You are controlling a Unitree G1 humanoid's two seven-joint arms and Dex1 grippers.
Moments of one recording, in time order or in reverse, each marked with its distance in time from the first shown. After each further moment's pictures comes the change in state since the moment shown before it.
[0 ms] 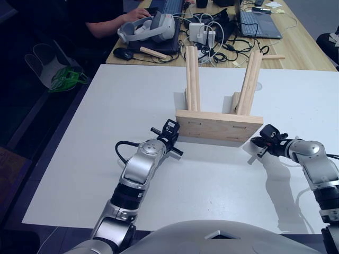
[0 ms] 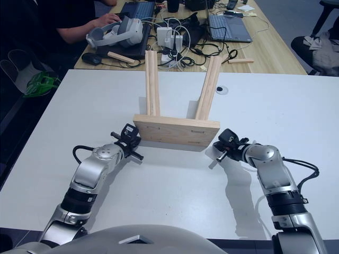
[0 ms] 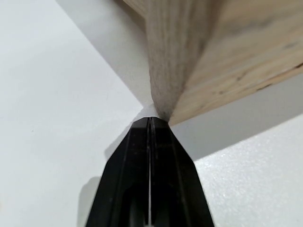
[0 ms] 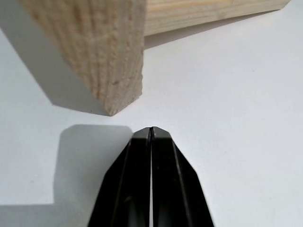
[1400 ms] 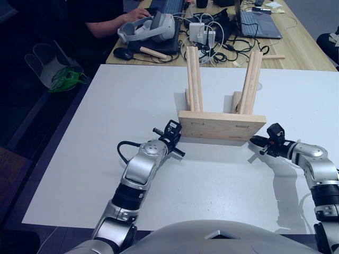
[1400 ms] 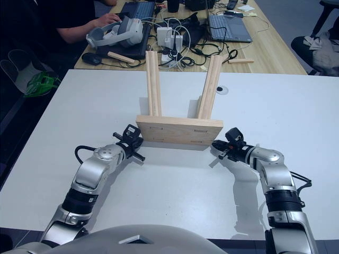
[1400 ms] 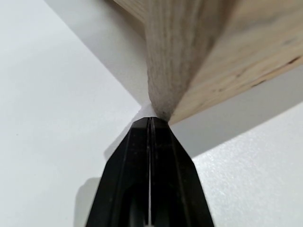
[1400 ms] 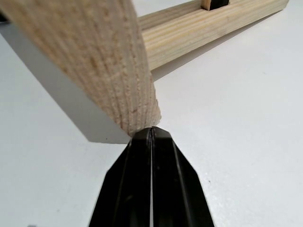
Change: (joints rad) left arm 0.002 -0.012 -0.008 -0.004 -0.001 0.003 -0.021; right arm -0.035 0.085 -0.087 0.183 0.161 -0.096 0.103
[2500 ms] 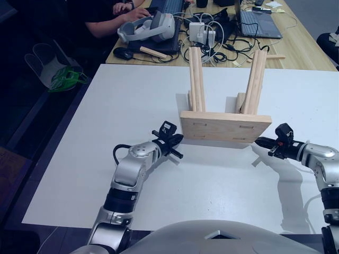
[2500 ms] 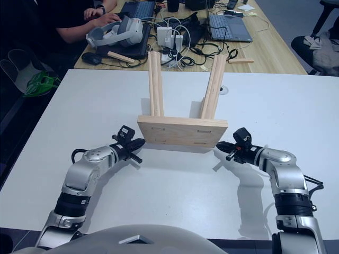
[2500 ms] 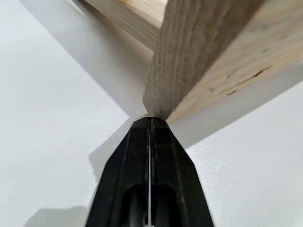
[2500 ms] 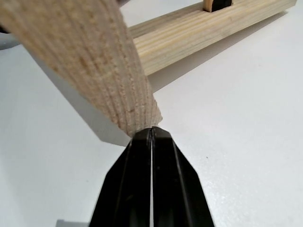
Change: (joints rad) left arm 0.057 0.028 0.108 -0.001 -0.138 -0.126 -0.206; right arm 0.046 -0.043 -0.059 -0.104 0.054 0.125 0.092
